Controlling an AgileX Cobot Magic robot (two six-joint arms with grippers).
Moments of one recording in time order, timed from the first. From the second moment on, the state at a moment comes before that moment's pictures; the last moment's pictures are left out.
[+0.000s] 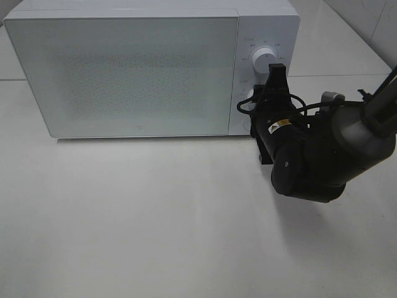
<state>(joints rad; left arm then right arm) 0.04 0.00 -0.52 -0.10 1.09 0.07 0.61 2.06 -0.77 0.67 -1.15 1.34</state>
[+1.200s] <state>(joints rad) 0.04 0.00 -0.52 -0.10 1.09 0.07 0.61 2.06 -0.77 0.68 -1.15 1.55</state>
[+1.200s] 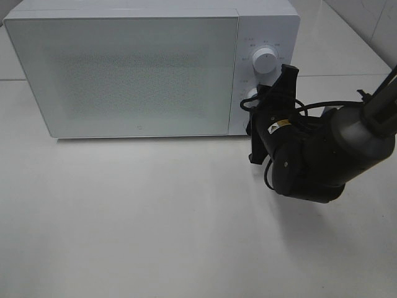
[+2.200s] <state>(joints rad) 0.04 0.00 -0.52 -0.10 1.09 0.07 0.61 2.06 -0.77 0.68 -1.17 1.44</state>
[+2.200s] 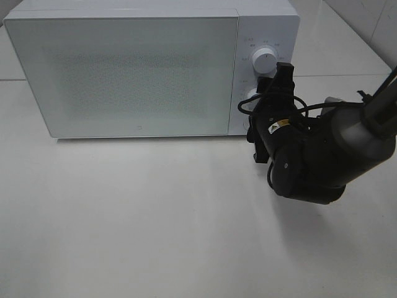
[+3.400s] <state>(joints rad) 0.04 0.00 -0.52 -0.10 1.09 0.07 0.61 1.80 -0.44 0.41 -1.14 1.42</state>
